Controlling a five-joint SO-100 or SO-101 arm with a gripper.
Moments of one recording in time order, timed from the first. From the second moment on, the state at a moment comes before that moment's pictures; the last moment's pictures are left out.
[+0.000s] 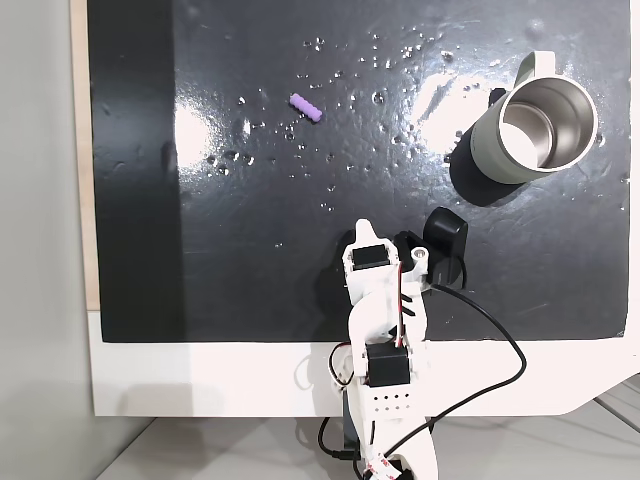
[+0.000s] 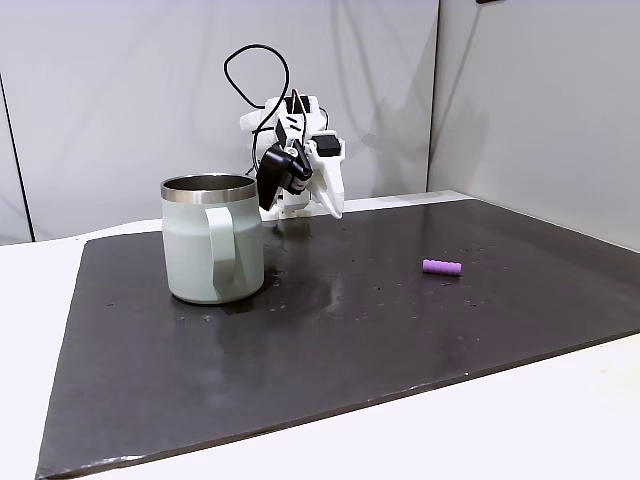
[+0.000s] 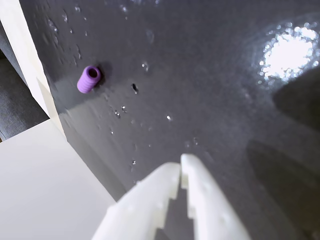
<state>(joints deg) -5.4 189.3 175.4 53.4 -3.4</state>
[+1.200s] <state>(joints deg) -10.3 165.8 154.2 55.5 -29.4</state>
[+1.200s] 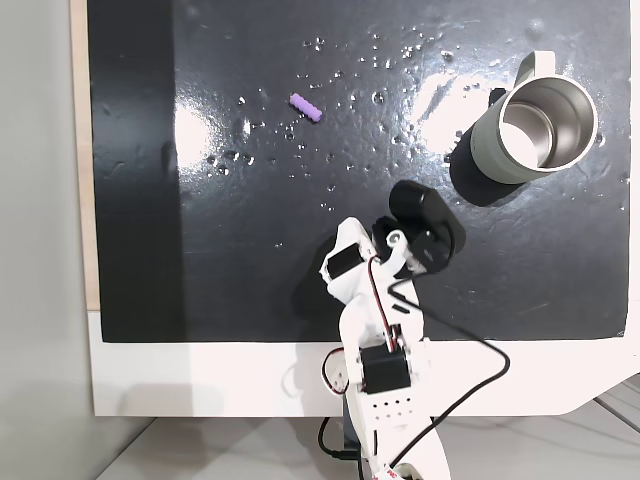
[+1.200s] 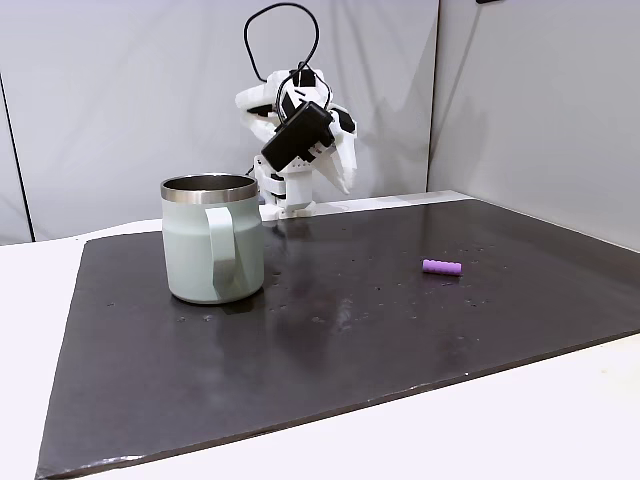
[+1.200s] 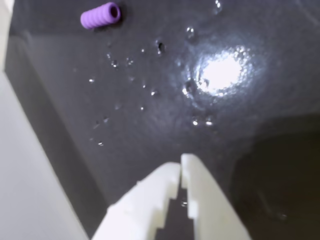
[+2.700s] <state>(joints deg) -16.9 89.1 102.0 45.7 -102.9</state>
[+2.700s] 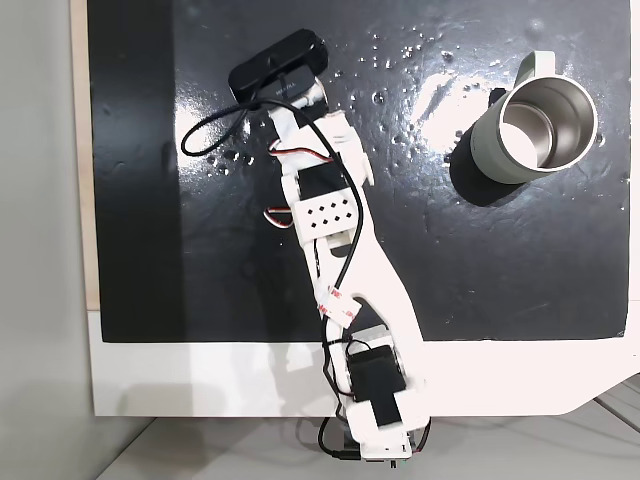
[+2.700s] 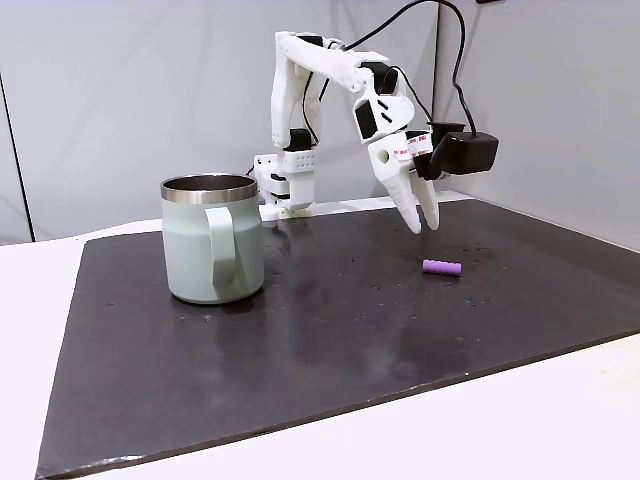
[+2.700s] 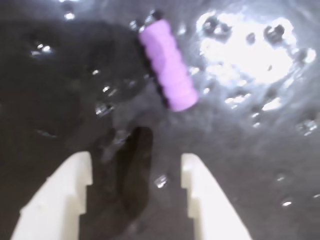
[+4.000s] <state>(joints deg) -15.2 57.8 70.0 57.4 -119.5</state>
